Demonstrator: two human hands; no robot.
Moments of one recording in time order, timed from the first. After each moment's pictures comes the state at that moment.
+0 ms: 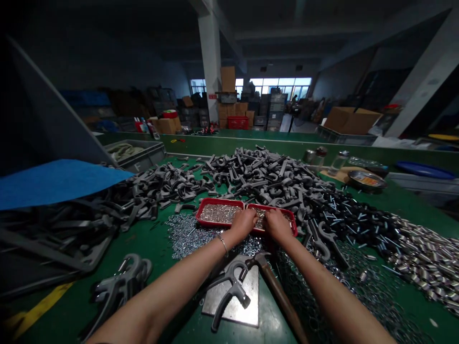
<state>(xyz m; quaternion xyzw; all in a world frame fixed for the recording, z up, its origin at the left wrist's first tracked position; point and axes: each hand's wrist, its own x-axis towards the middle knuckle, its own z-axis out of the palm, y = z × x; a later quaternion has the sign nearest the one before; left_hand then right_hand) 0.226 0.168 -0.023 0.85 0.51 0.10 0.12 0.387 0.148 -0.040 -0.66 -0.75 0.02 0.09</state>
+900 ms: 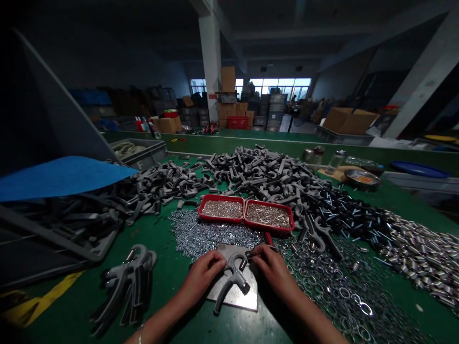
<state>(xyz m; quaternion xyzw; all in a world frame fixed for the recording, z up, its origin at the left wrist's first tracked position) 0.098 0.008 -0.049 0.68 0.51 0.34 0.40 0.339 0.001 -0.045 -0.57 -0.70 0.29 0.31</state>
